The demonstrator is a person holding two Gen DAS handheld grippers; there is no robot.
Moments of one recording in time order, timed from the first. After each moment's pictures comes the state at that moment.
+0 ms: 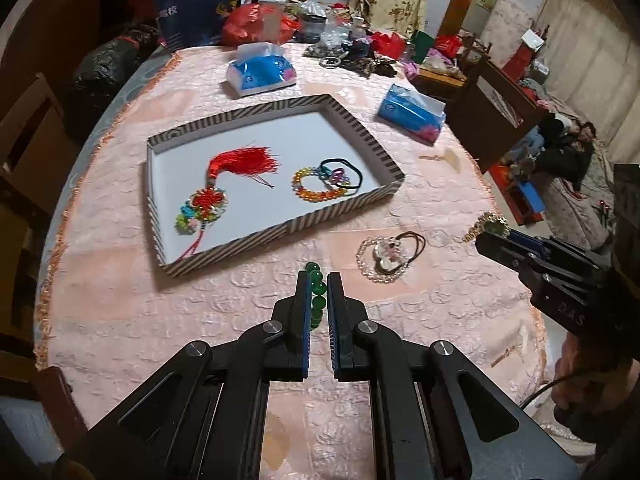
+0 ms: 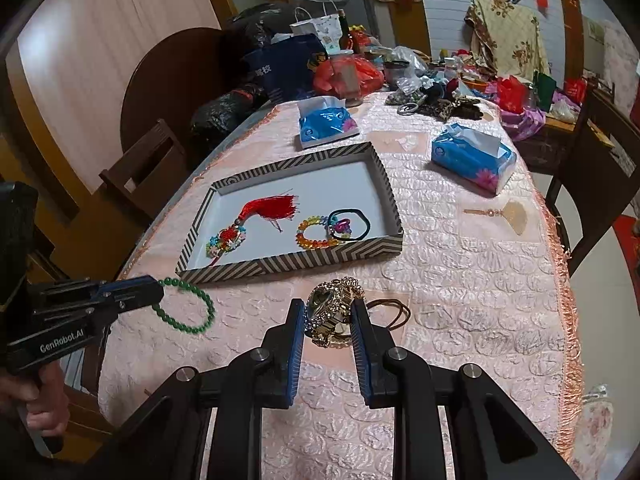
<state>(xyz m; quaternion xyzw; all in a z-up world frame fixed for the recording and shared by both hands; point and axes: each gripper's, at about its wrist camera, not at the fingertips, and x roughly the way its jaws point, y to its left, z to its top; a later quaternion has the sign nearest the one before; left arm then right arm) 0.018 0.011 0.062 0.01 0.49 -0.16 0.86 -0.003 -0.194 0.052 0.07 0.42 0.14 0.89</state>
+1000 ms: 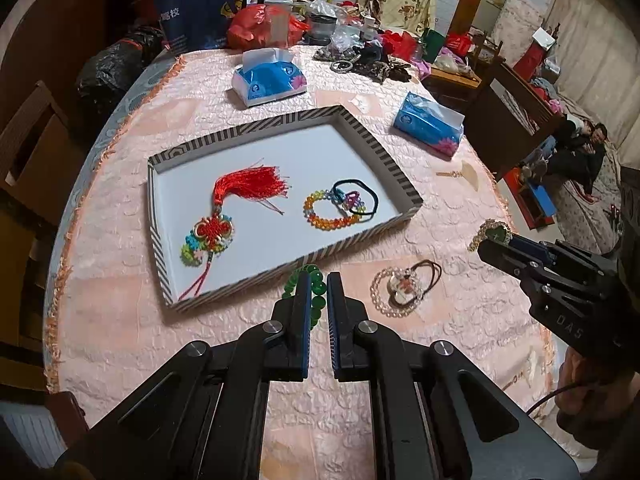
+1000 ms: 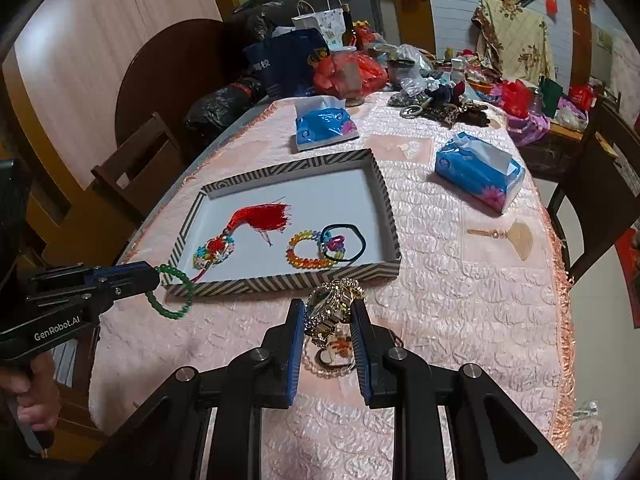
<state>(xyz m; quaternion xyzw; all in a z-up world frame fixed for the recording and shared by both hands) 0.065 0.003 0.066 0.01 0.50 -0.14 0.86 0.034 -0.194 0.054 0.05 0.43 0.14 0.89</state>
